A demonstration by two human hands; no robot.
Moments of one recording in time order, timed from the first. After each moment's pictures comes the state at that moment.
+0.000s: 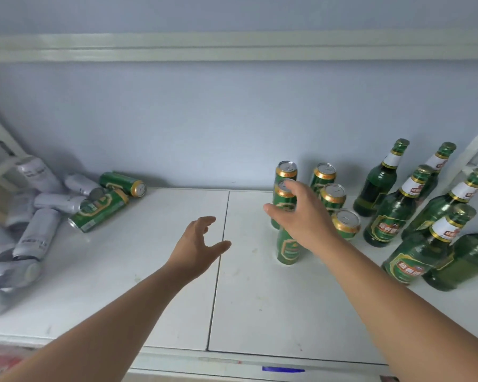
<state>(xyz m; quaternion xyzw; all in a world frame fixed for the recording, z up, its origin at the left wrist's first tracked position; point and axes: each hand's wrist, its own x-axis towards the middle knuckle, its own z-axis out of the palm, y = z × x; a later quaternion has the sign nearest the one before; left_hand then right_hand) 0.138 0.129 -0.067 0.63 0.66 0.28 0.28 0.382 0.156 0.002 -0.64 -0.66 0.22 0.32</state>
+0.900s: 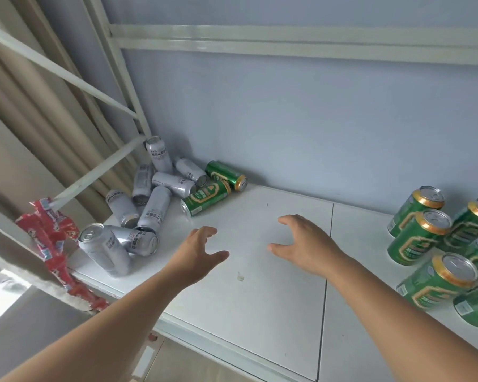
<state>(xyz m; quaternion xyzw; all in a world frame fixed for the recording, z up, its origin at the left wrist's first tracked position) -0.106 0.091 -0.073 0.55 0.77 0.22 0.25 0.146 0.173 -0.023 -0.51 -0.82 0.26 0.05</state>
